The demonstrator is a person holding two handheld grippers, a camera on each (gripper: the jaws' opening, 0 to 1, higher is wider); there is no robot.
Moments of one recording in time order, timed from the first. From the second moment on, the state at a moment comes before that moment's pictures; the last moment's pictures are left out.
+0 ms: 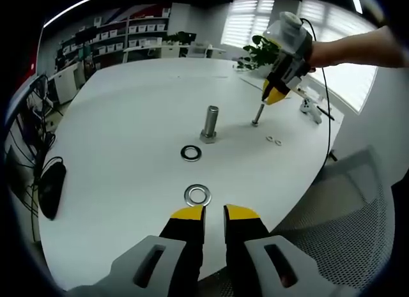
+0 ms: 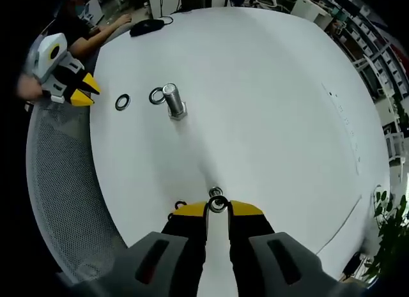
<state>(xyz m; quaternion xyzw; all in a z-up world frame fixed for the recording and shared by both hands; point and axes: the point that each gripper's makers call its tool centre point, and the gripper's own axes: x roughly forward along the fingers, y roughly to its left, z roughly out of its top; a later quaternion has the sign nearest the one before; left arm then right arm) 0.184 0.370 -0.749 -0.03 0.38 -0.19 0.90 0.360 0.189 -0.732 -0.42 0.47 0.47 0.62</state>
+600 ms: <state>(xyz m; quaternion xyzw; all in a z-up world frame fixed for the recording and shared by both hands) 0.184 0.368 -0.748 -0.03 0.38 -0.19 0.90 0.364 0.186 -0.744 -0.42 0.48 0.46 0.62</state>
